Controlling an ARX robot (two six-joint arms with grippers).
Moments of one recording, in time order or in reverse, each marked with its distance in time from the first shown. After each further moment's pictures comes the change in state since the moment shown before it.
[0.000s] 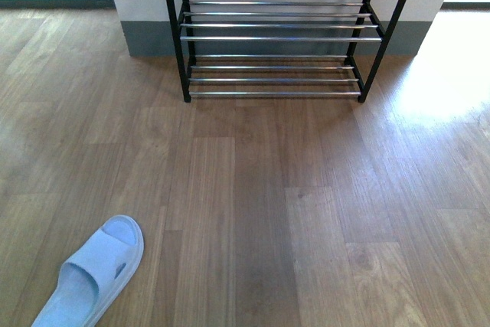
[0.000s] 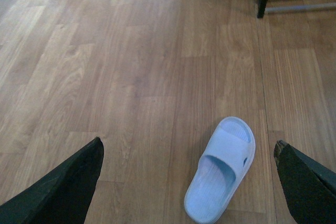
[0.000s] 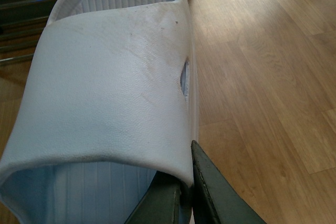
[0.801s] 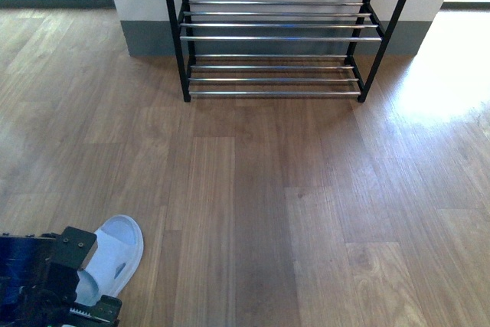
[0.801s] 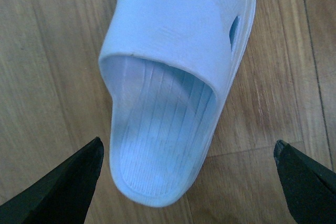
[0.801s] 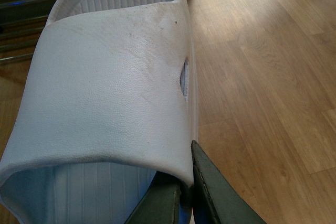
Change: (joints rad) left arm -0.022 1.756 0.601 0.621 0.122 0.070; right arm 0.000 0.000 0.000 0.000 0.000 0.000
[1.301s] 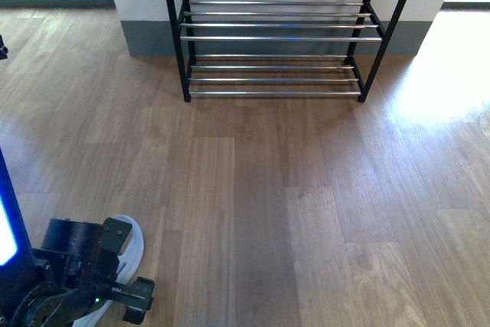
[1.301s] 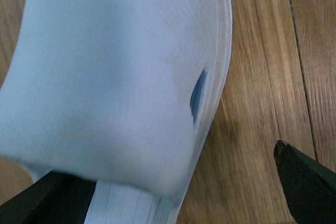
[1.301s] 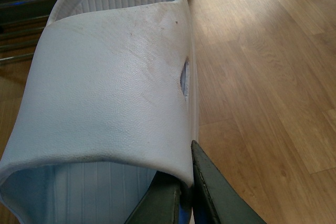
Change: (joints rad) left arm -0.066 0.164 0.311 -0.172 0.042 -0.069; right arm 0.000 0.000 0.000 0.000 0.000 0.000
